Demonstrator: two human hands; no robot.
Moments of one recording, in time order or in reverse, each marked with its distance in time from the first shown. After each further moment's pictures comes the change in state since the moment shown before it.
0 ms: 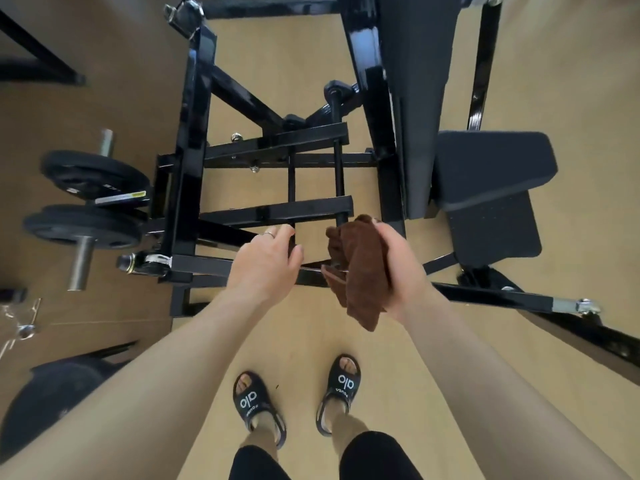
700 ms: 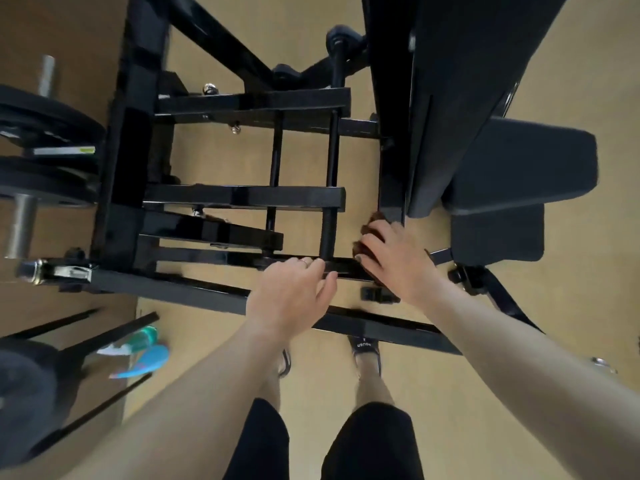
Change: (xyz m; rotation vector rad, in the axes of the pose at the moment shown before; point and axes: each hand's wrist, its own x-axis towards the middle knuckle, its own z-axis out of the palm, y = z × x) left_hand 0.058 0.031 0.114 0.062 -0.015 0.157; right_hand 0.142 -0.054 -0.111 -2.165 -0.083 -0.865
